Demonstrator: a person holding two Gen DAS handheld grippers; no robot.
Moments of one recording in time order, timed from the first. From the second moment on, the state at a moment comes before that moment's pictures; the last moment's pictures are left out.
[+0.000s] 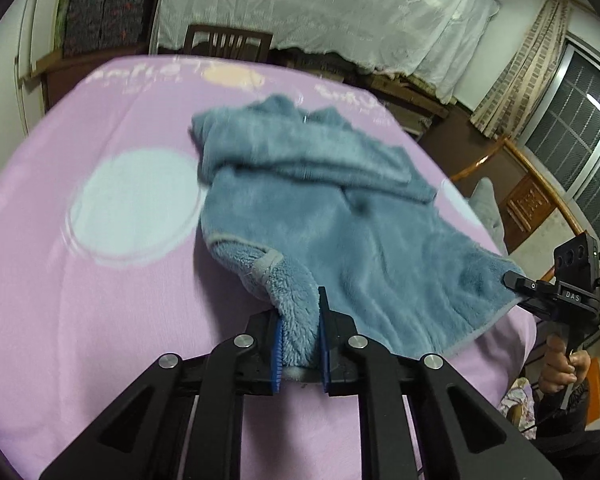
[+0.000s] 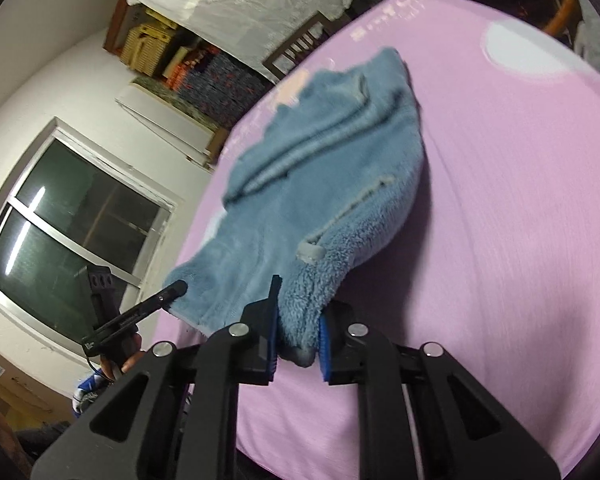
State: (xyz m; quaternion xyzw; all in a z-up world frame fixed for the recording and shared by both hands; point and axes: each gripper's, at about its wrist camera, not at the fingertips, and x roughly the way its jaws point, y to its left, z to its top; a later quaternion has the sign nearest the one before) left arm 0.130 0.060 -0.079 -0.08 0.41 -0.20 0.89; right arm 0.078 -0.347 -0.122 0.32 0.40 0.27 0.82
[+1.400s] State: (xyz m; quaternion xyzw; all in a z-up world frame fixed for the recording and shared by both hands) left arm 0.371 0.053 -0.098 -0.10 0.43 -0.14 0.89; right arm 0.371 -0.359 -0.156 0.39 0.41 0.20 0.80
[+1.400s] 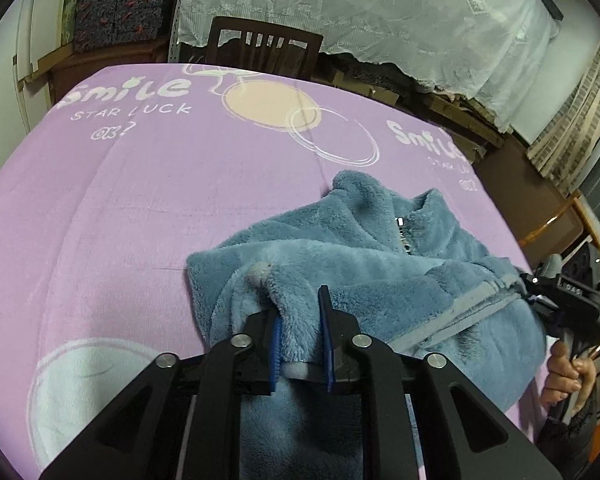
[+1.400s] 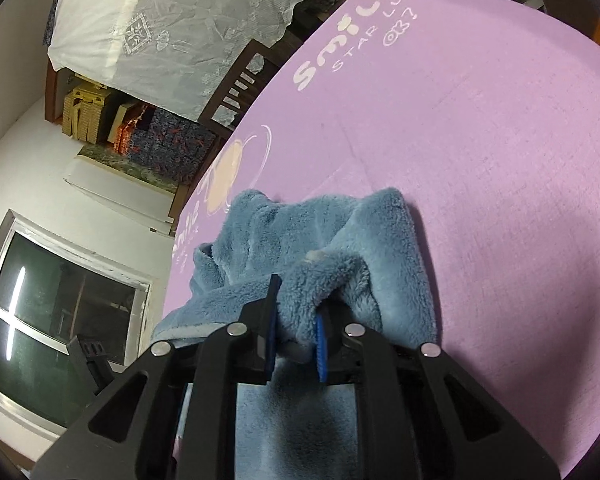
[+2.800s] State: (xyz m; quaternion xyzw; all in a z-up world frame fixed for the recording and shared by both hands) left arm 0.394 0.043 -0.039 -0.06 0.36 -0.06 0.93; right arm 0.377 -0.331 -0.065 0.20 0.33 0.15 0.91
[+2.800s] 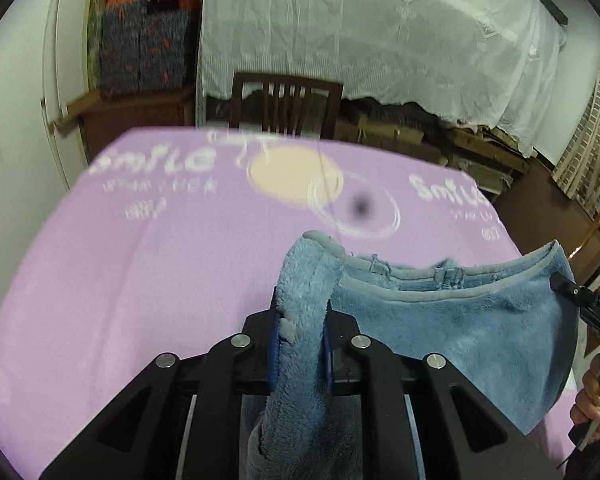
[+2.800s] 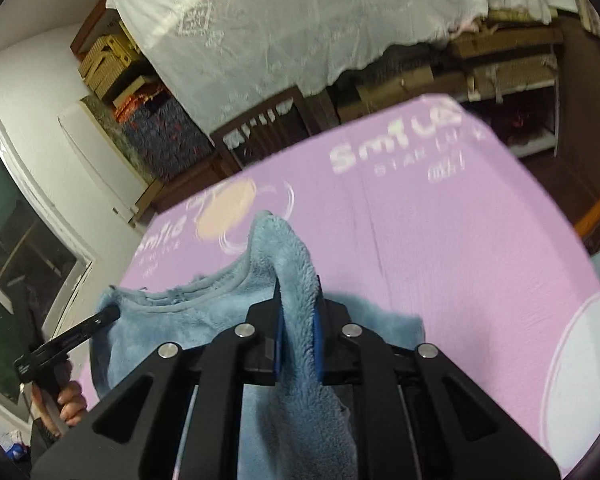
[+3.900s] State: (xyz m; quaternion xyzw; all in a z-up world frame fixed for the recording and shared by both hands) left arm 0.340 -0.010 -0.031 -0.01 0.34 -0.10 0.94; right arm 0.343 -0.287 -0.060 0.21 0.33 0.14 0.91
